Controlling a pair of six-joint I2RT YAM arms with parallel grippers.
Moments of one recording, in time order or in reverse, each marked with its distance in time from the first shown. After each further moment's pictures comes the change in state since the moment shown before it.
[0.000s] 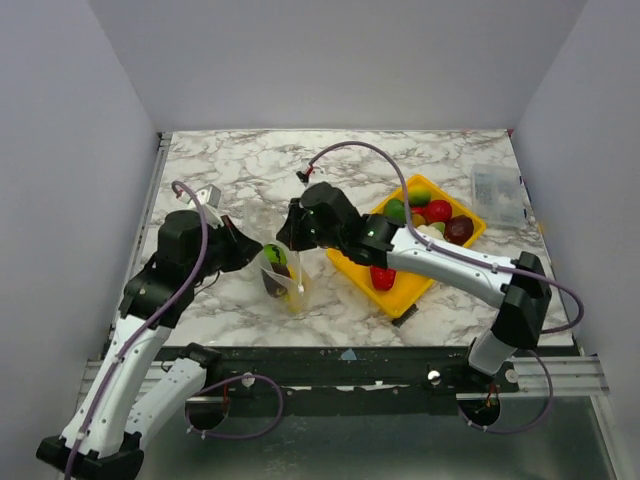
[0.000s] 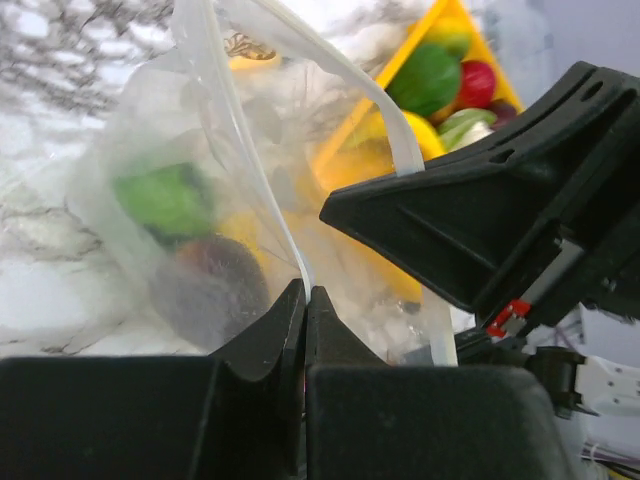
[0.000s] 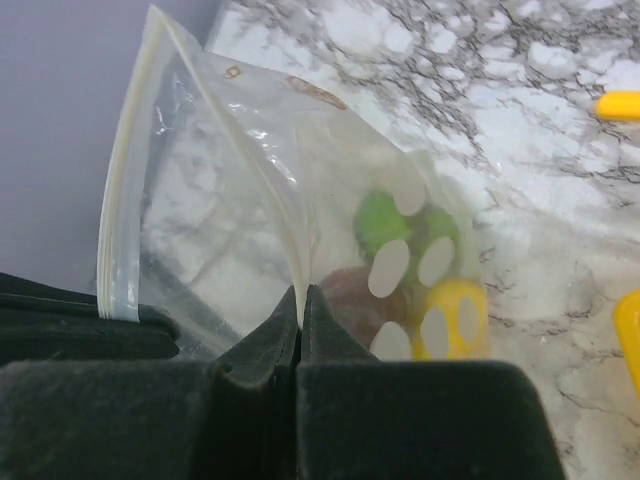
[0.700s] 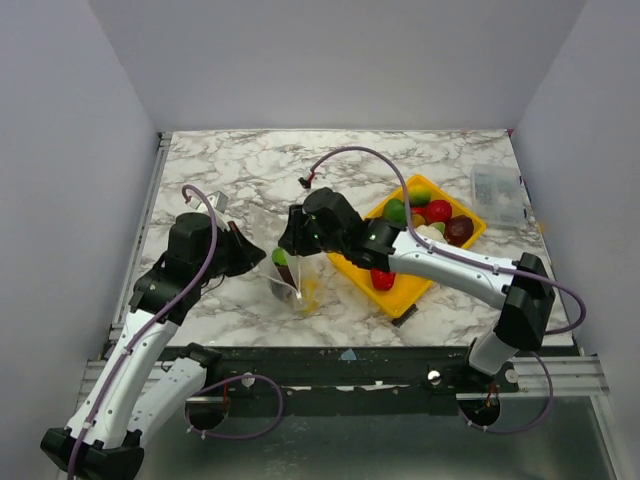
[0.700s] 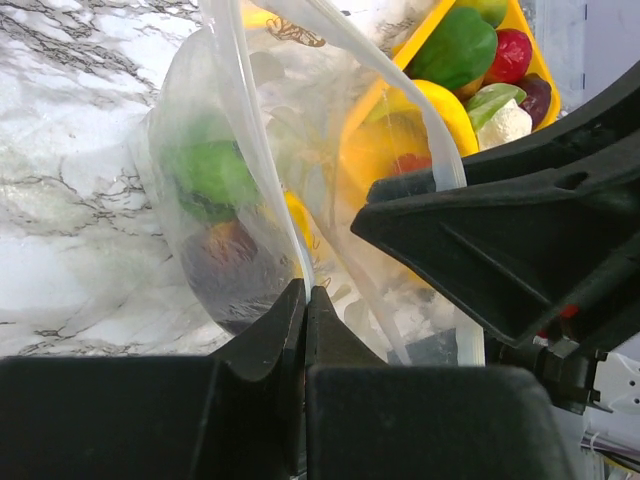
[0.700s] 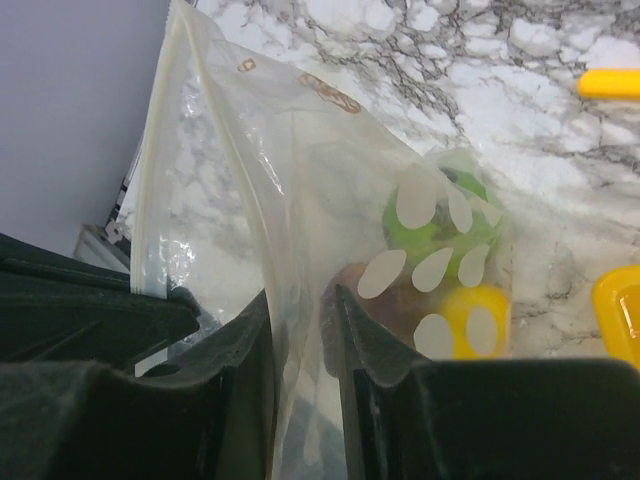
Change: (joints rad) left arm 0.000 -0.029 -0.063 0.025 0.027 -0.022; right arm 0.000 -0.053 -0.074 0.022 -0.010 -0.005
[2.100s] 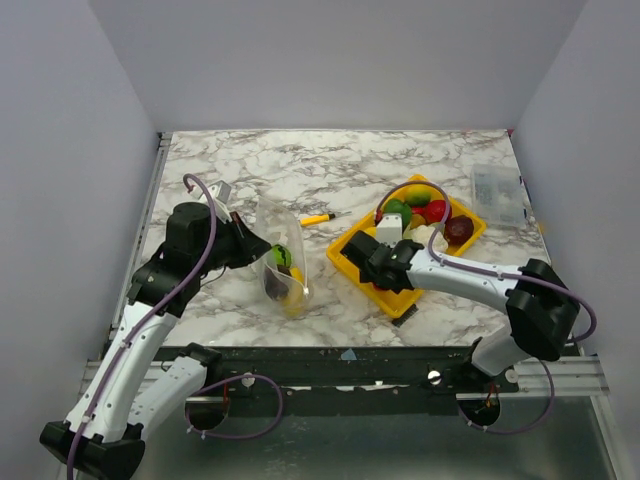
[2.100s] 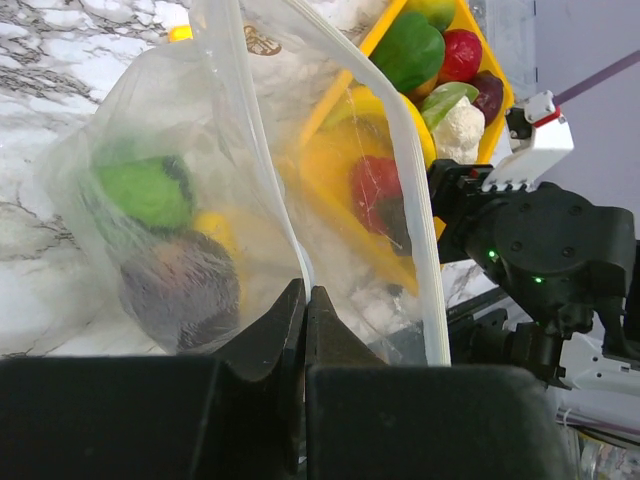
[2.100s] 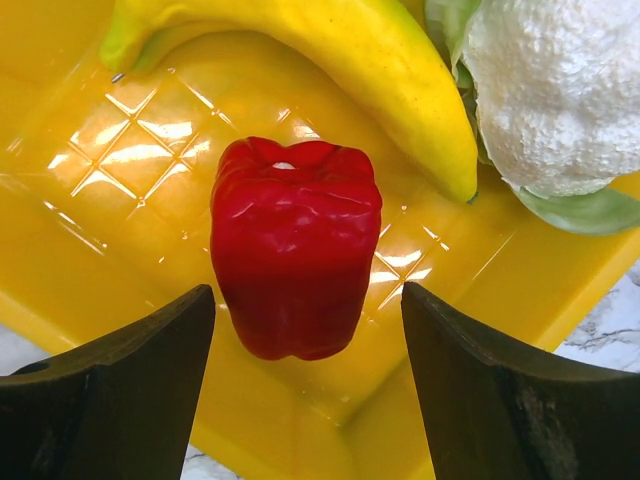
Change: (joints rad) left arm 0.000 0.044 0.083 0.003 0.060 -0.001; right arm -0.119 -0.137 -0.422 -0.398 0.527 0.166
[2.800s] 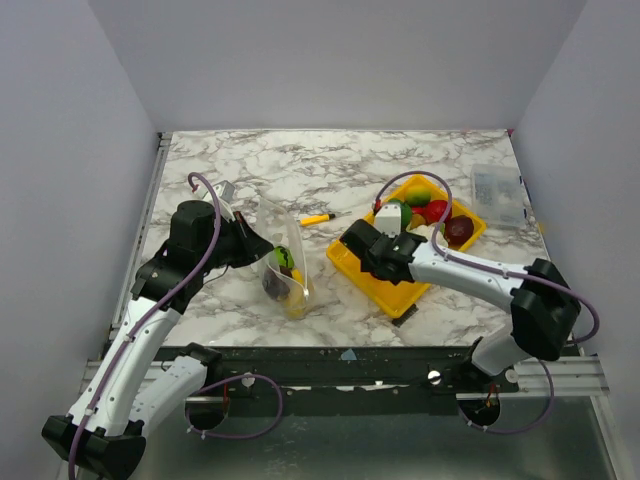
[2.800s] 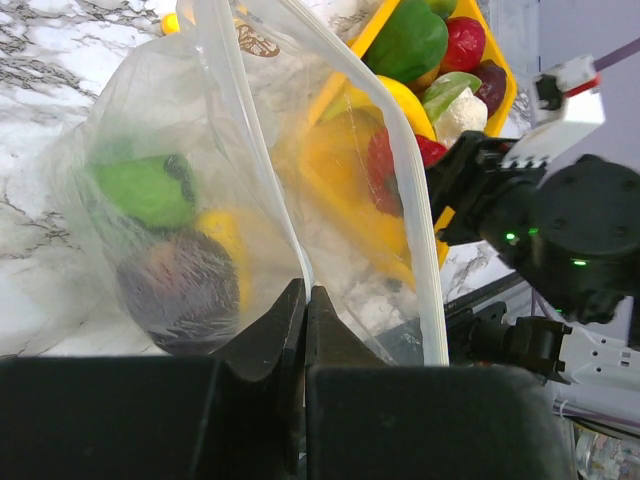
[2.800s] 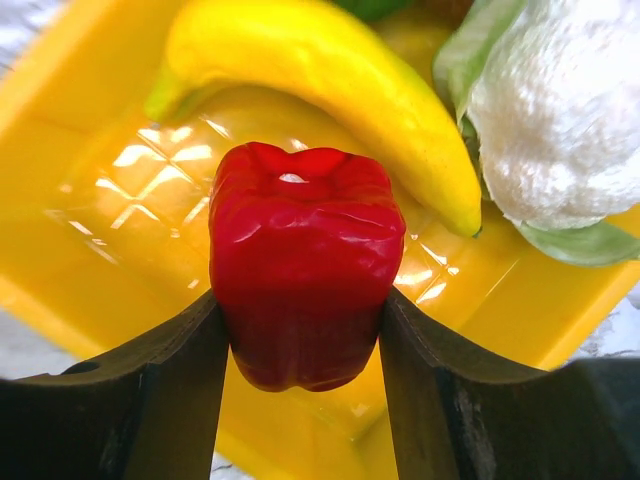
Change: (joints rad) left arm 0.000 0.031 -0.011 0.019 0.028 -0.002; right arm -0.018 0.044 0.055 0.014 0.003 -0.028
